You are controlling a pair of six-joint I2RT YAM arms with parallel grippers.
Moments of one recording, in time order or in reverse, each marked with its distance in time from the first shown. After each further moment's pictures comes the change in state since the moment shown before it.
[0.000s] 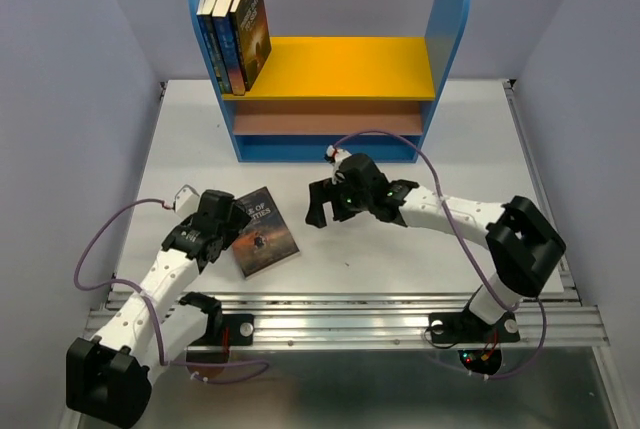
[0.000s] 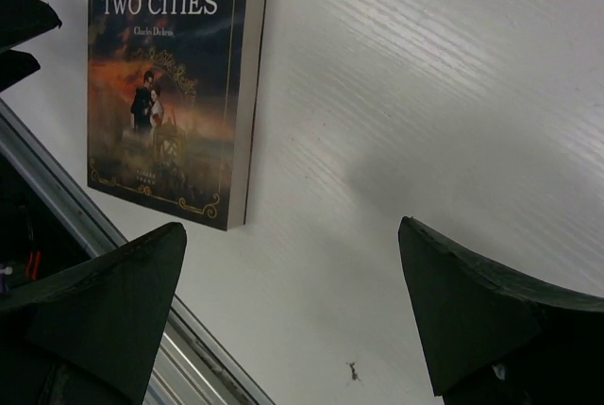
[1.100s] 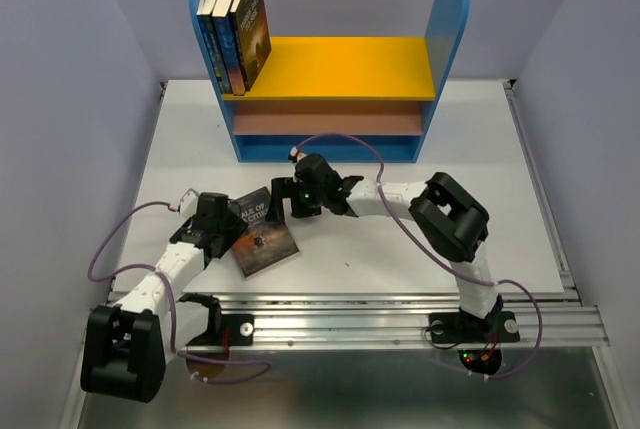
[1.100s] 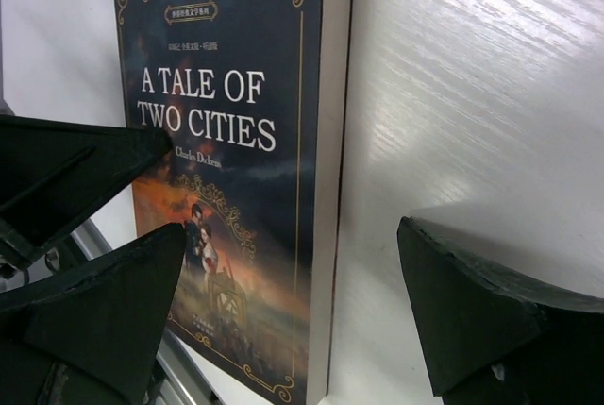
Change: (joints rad) left arm 0.146 0.146 -0.148 0.306 0.146 0.108; right arm 0.071 0.463 0.328 0.142 -0.063 0.218
